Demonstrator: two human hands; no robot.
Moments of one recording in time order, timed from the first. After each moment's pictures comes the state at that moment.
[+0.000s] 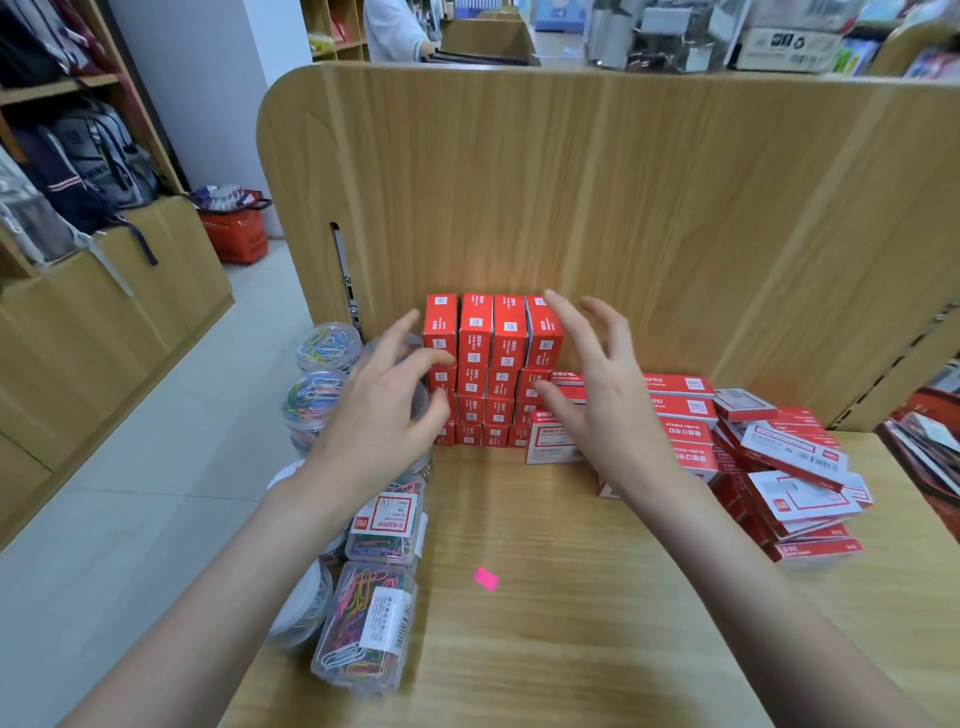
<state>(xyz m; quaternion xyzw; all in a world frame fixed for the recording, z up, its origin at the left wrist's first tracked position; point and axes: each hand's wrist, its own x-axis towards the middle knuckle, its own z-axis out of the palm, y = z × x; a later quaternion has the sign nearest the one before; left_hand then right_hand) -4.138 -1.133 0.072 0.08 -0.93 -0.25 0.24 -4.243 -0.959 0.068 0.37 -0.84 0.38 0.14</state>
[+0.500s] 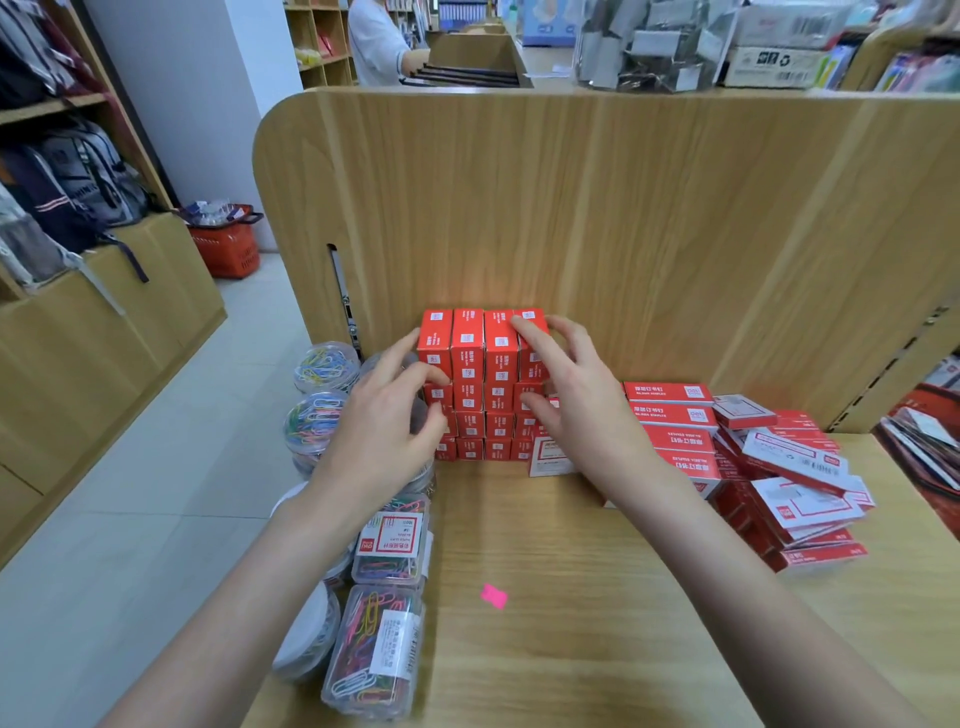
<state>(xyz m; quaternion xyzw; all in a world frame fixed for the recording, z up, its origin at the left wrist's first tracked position) -4.144 -1.140 0.071 0.08 -0.93 -0.26 0.23 -4.246 -0.976 0.075 0.40 -0.86 0.31 0.10</state>
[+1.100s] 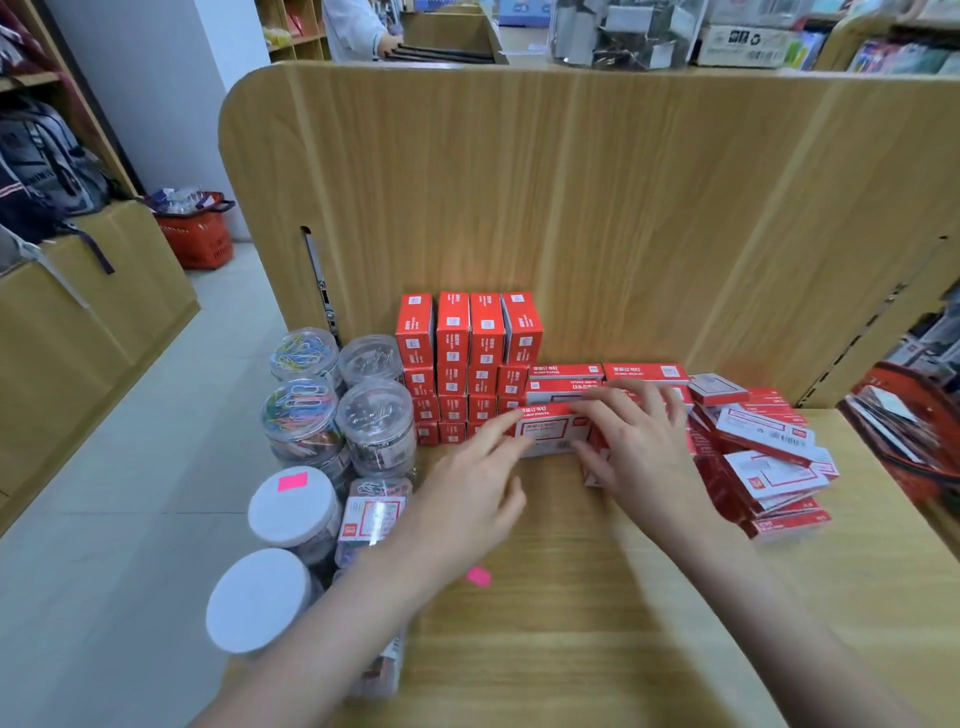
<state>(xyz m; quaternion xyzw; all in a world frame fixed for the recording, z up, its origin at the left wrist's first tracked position) -4.139 -1.070 0.031 -0.04 -0.96 -0.25 0.14 -4.247 -0.910 0.018 0.36 -0.88 0.13 0.28</state>
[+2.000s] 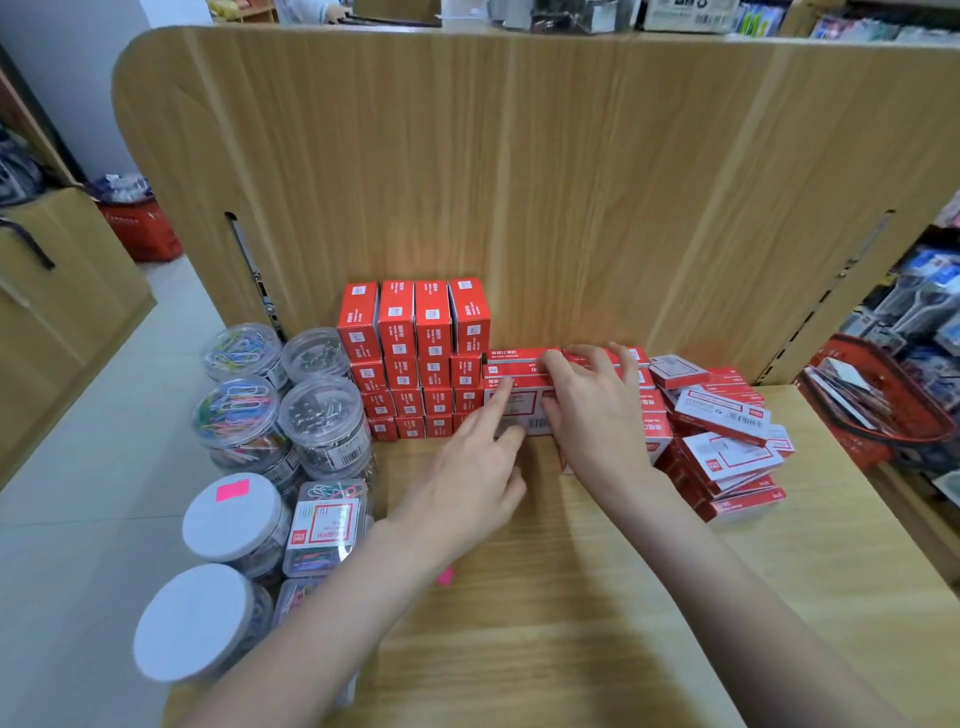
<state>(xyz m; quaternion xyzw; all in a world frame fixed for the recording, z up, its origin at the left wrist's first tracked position) -4.175 -1.046 0.020 -0.08 -0.98 -0.17 0.09 -4.262 -0.930 0.029 0.27 -0.92 0.09 0.27</state>
